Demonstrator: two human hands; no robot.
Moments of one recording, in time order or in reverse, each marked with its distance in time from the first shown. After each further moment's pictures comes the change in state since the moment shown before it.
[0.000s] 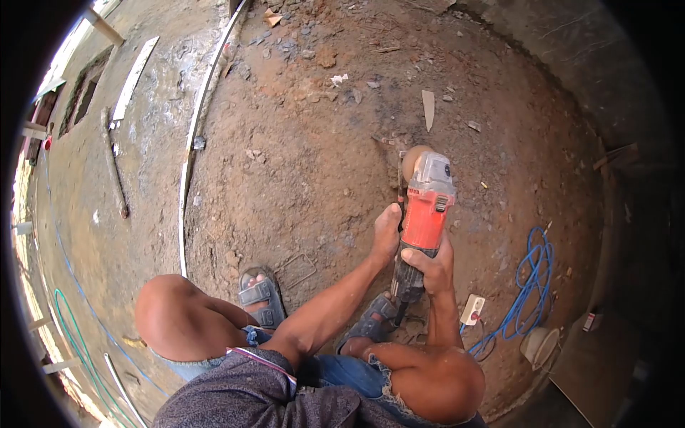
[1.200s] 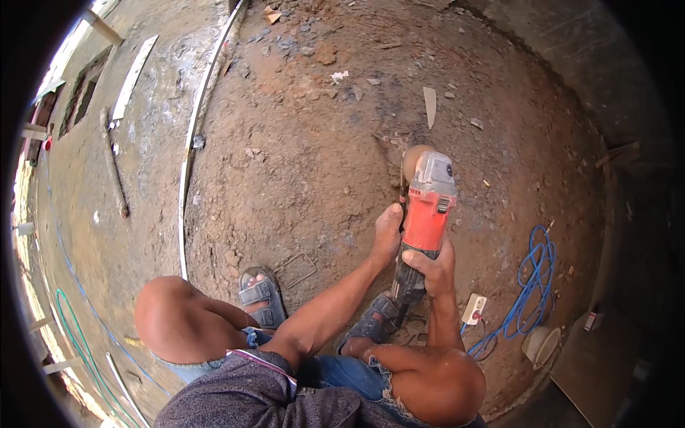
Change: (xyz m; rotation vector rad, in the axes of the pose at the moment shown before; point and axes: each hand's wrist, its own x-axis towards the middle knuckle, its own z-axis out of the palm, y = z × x) left_hand -0.006 0.009 0.006 -0.065 -0.013 -0.036; right_hand -0.002 0.003 -0.003 0.006 0.002 0.025
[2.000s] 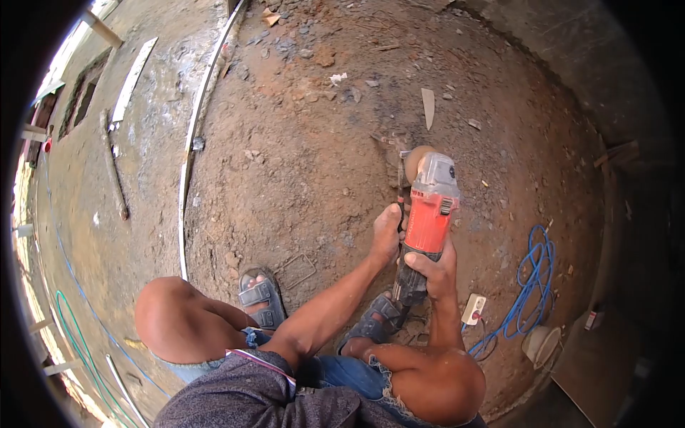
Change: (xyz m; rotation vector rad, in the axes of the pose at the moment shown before) left_hand 0.001 0.002 0.004 -0.015 0.018 -0.003; right_hand -0.004 -0.006 0.000 0.036 0.015 -0.038
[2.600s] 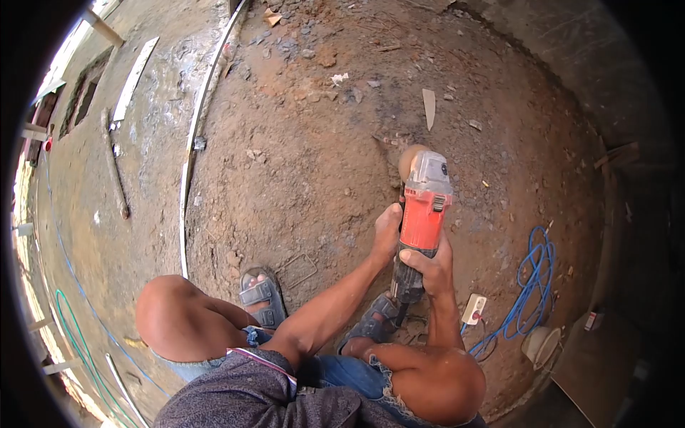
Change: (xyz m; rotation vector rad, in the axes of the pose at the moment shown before) left_hand 0.000 0.000 0.002 0.041 0.006 0.038; right_hand 0.006 0.005 0.002 -0.063 -0.014 -0.004
